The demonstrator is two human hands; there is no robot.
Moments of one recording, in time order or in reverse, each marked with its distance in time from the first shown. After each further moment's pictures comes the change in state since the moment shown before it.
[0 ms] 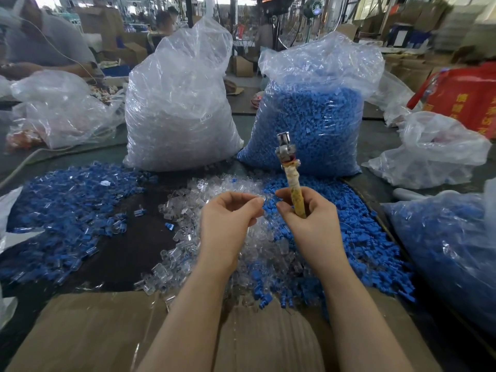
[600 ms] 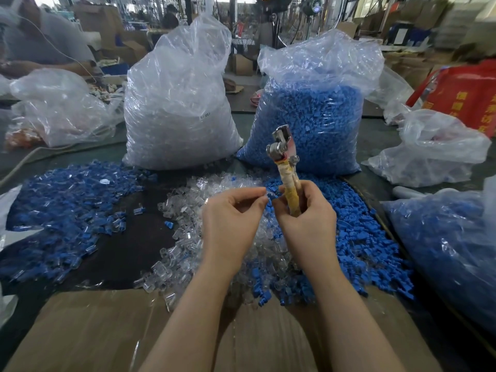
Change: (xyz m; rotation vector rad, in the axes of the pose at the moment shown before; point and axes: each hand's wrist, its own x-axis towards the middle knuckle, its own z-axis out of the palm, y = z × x) left_hand -0.006 0.000 0.003 0.265 0.018 0.305; right_hand -0.003 0.002 0.011 -0.222 0.163 -0.045
